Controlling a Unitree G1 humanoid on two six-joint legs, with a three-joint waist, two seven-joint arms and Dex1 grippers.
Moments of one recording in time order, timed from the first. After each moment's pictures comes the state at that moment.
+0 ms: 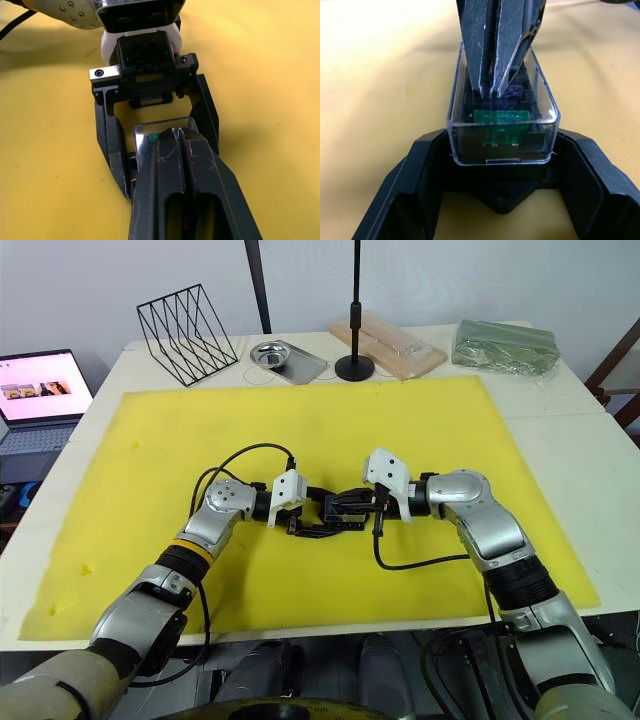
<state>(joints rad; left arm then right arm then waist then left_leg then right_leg) -0.67 0.21 -0.29 0.69 -0.10 -0.26 -1.24 -0.47 -0.65 0.25 0.00 0.30 0.34 1.11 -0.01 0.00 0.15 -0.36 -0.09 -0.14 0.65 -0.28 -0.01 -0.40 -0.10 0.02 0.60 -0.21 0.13</state>
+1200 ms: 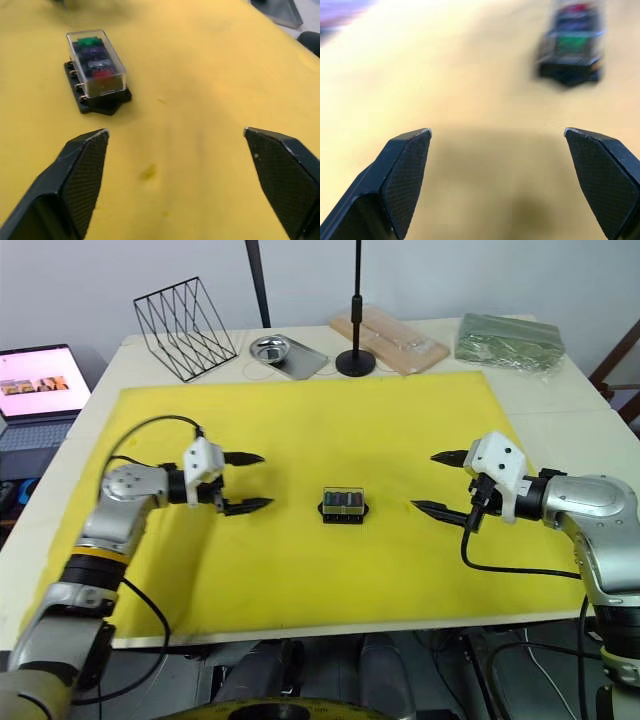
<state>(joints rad) -0.53 0.57 -0.05 0.32 -0.19 -0.02 -1.16 -0.21 -0.94 -0.18 -0.17 0.38 0.34 1.07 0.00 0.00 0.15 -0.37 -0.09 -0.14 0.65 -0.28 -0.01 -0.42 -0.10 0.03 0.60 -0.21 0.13</state>
